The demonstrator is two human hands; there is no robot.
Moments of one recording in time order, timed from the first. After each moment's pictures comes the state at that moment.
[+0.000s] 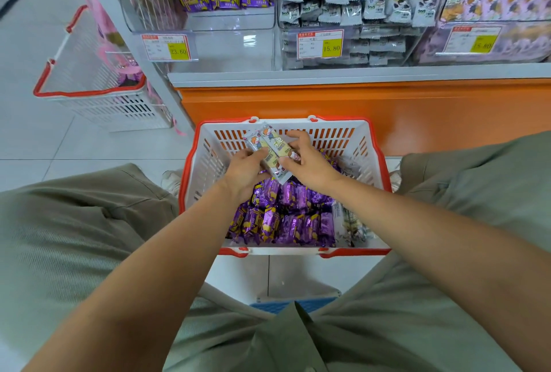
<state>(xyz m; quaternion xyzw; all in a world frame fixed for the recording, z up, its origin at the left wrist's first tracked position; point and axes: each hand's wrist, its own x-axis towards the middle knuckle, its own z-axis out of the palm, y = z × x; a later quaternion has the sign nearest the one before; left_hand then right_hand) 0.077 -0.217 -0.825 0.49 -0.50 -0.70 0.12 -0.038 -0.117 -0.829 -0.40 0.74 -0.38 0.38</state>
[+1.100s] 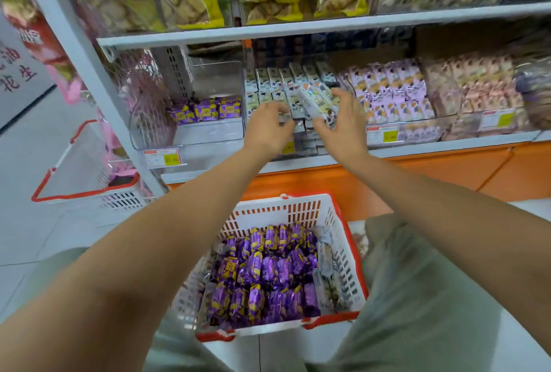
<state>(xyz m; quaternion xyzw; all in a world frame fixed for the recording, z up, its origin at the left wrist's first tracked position) -0.056 -0.226 -0.628 0.26 -0.89 -0.28 0.22 -0.159 -0.104 -0.655 -0.34 0.83 -0.42 -0.13</state>
